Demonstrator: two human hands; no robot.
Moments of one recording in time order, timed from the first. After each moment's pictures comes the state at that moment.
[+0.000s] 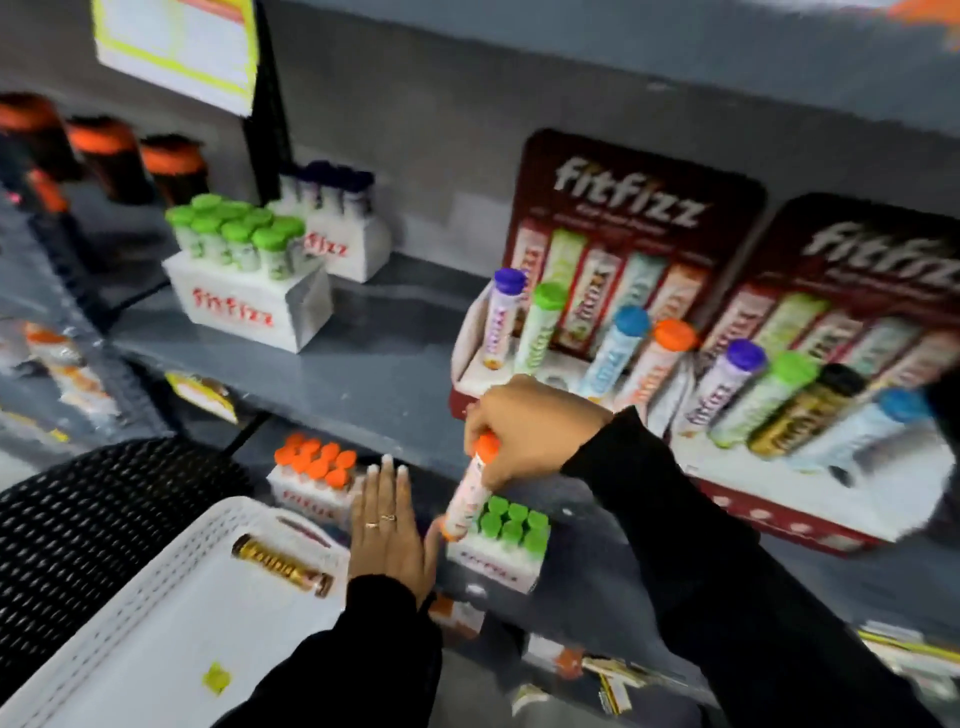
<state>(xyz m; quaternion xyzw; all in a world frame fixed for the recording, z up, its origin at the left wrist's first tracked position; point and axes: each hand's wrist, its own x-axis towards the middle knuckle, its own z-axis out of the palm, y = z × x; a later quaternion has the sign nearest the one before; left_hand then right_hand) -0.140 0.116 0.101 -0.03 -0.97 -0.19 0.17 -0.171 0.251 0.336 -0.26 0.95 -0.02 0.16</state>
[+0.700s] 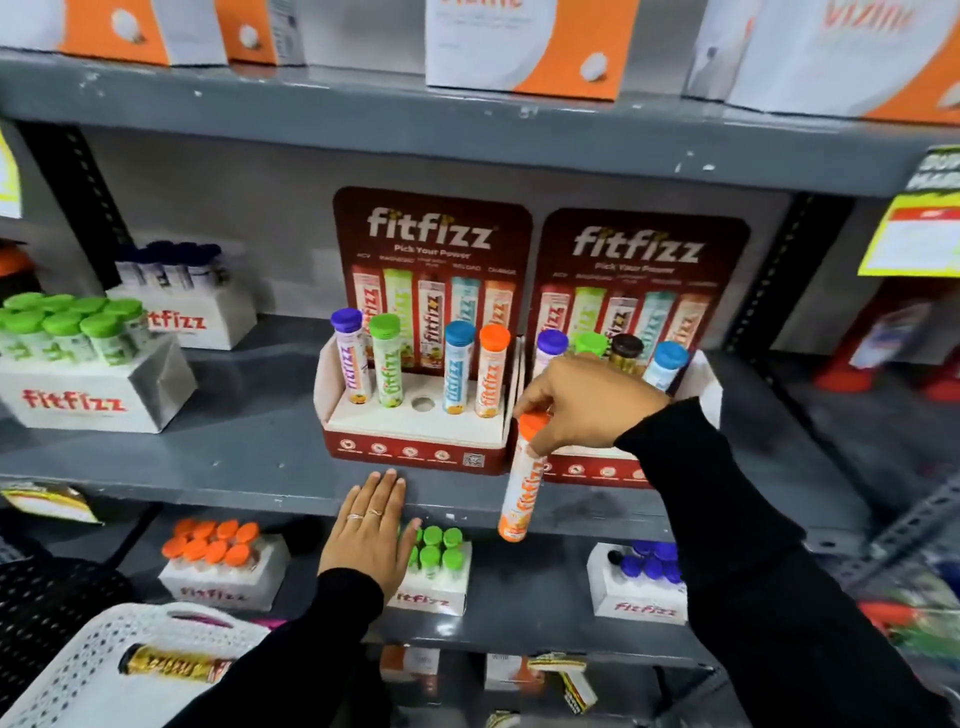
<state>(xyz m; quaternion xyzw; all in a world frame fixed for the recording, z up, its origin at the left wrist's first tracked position) -0.162 0.184 0.136 -0.21 -0.96 -0.09 0.14 -0.114 0.399 0.379 -0.06 0.99 -0.12 0.07</state>
